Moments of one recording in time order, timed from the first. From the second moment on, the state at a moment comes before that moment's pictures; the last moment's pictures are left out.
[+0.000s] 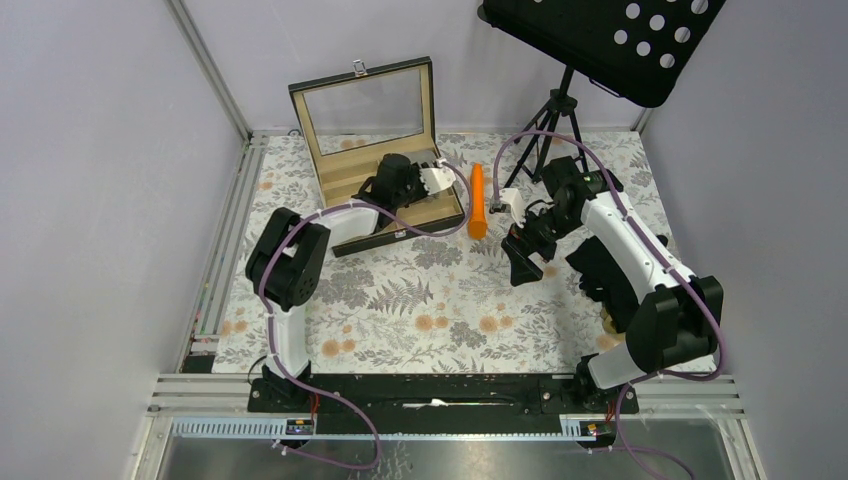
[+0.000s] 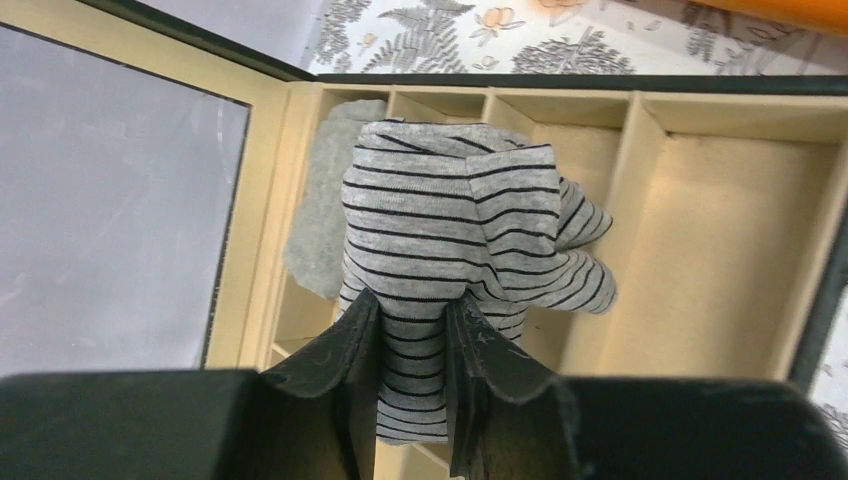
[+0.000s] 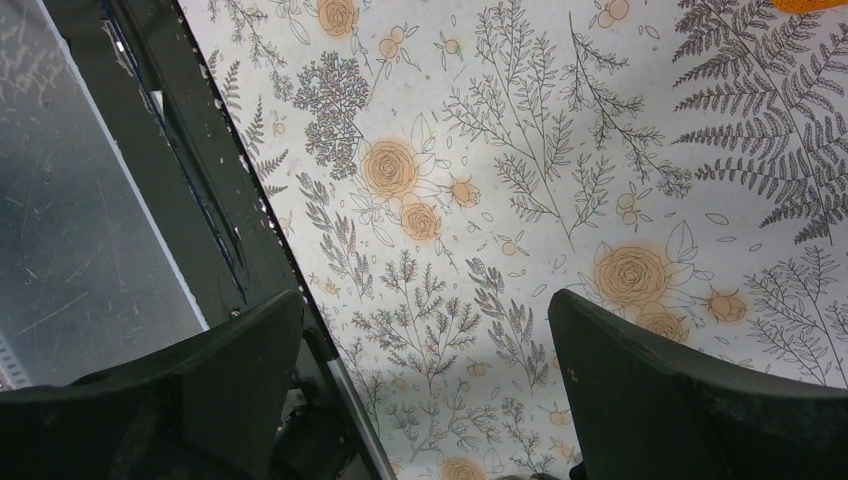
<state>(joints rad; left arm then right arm) -0.50 1.97 1.26 0.24 0.08 0.78 0.27 1.50 1.32 -1.25 -0.62 -0.78</state>
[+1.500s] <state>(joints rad) -0.48 2.33 1.95 -0.60 0.22 0.64 0.27 1.46 1.26 -1.25 -0.62 -0.78</state>
